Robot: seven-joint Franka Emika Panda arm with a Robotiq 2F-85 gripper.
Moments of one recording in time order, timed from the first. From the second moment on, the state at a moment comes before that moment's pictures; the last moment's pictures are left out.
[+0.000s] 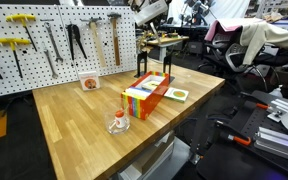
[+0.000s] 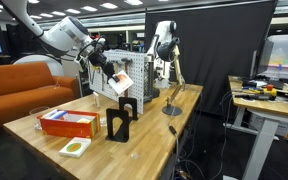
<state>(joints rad) 0.26 0.34 -0.05 -1.86 -0.88 2.09 1.25</state>
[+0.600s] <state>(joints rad) 0.23 0.37 -0.04 -1.86 -0.75 2.08 1.28</state>
